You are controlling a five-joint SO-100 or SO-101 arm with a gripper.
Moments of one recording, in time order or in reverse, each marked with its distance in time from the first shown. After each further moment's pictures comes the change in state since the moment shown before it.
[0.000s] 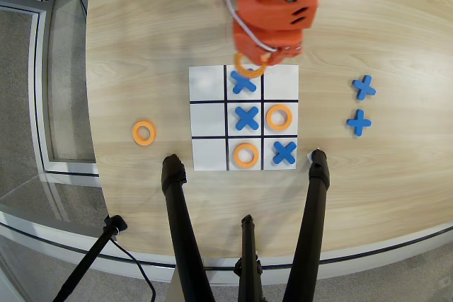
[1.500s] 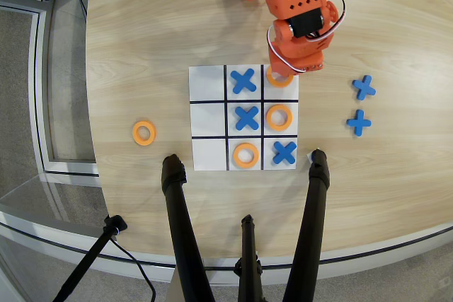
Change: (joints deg) arm -11.2 -26.9 13.0 -37.4 3.6
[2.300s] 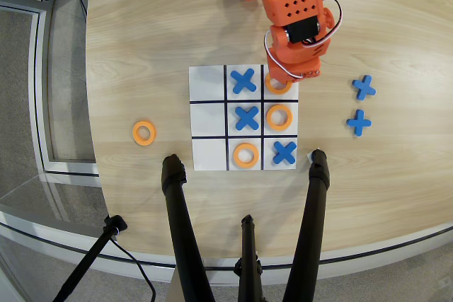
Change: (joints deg) arm 1.9 -4.2 -0.3 -5.4 0.0
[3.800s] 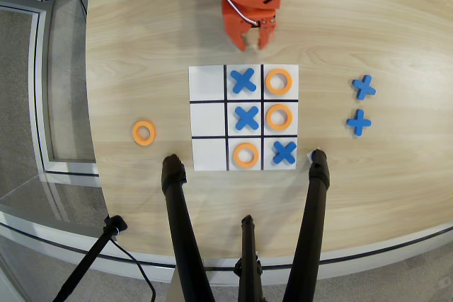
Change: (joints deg) arm 20.5 82.1 34.8 40.8 -19.9
